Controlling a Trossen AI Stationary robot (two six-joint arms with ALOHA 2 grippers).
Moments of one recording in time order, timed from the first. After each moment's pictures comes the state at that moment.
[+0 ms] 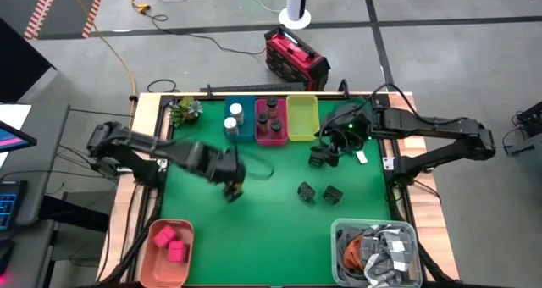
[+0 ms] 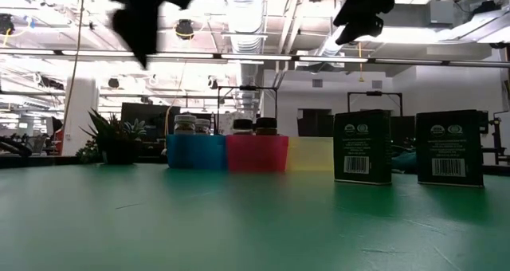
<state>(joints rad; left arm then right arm) -0.23 1.51 1.37 -1.15 -0.21 -0.78 -0.14 1.16 1.13 -0.69 0.03 0.21</state>
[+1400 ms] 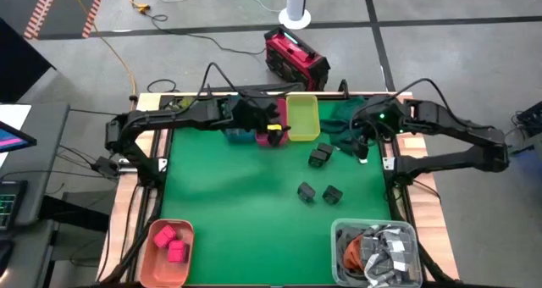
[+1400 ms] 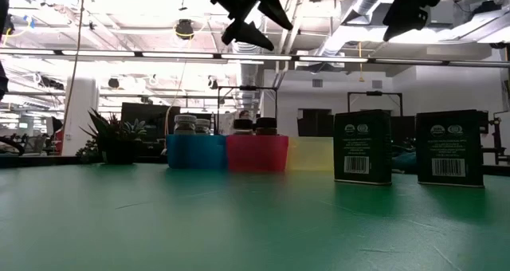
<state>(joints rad) 0.20 1.64 1.53 -0.38 -0.12 -0.33 -0.26 0.93 1.13 -0.99 0.02 0.15</state>
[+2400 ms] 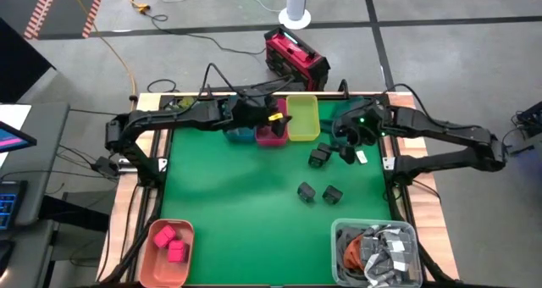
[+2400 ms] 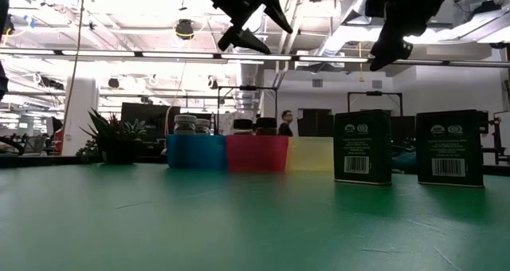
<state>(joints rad) 0.22 1.64 1.48 -0.28 -0.24 -0.56 -0.31 0.99 0.95 -0.79 -0.11 0.13</state>
